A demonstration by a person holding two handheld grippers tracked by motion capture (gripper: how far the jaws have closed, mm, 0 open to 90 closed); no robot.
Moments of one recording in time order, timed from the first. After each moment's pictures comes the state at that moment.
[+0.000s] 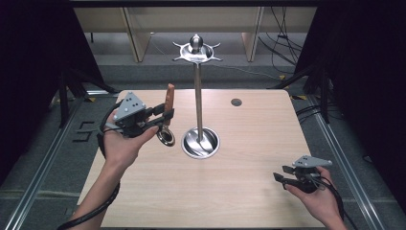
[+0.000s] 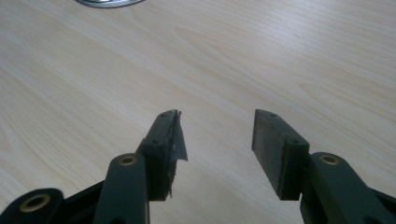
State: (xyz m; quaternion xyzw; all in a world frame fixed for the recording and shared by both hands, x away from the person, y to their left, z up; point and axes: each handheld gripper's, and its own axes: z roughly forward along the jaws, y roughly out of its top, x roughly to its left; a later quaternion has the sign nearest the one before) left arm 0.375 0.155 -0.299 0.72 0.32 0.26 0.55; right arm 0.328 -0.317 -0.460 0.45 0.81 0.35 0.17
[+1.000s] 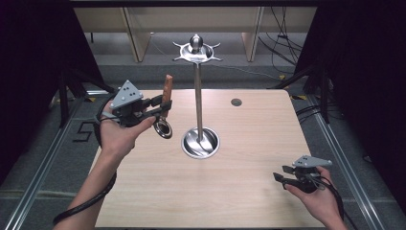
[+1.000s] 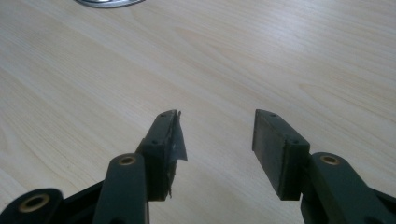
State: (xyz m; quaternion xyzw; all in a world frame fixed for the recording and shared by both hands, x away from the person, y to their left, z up) left arm 0.391 0.161 -0.284 0.73 0.31 0.26 0.55; right arm 0.328 -0.317 -0.461 0.45 0.80 0.35 0.17
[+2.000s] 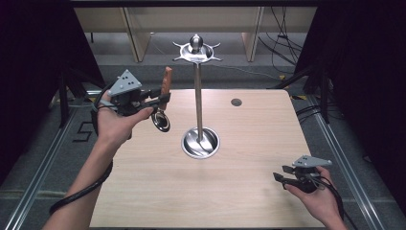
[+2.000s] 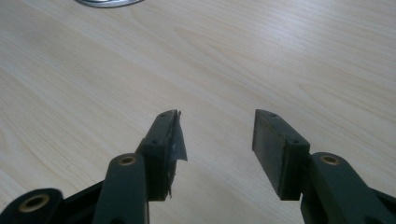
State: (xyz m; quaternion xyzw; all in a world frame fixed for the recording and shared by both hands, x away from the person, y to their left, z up) left arm 0.411 0.168 -0.269 0.74 0.29 0.25 0.55; right arm 0.328 -0.317 -0.461 0.45 0.80 0.35 0.17
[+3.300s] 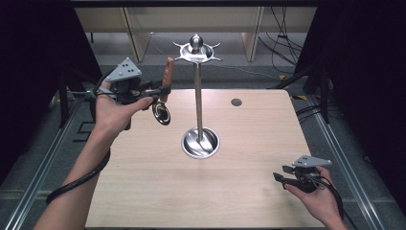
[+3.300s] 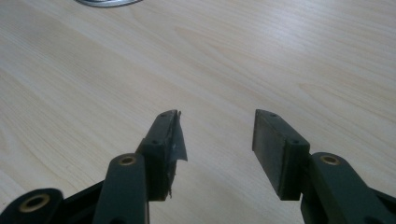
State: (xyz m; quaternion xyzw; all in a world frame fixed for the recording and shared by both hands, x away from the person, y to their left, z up) left arm 0.423 0.167 -0.248 0.75 0.28 0.24 0.55; right arm 0.328 -0.316 -0.461 0.46 0.80 0.35 0.16
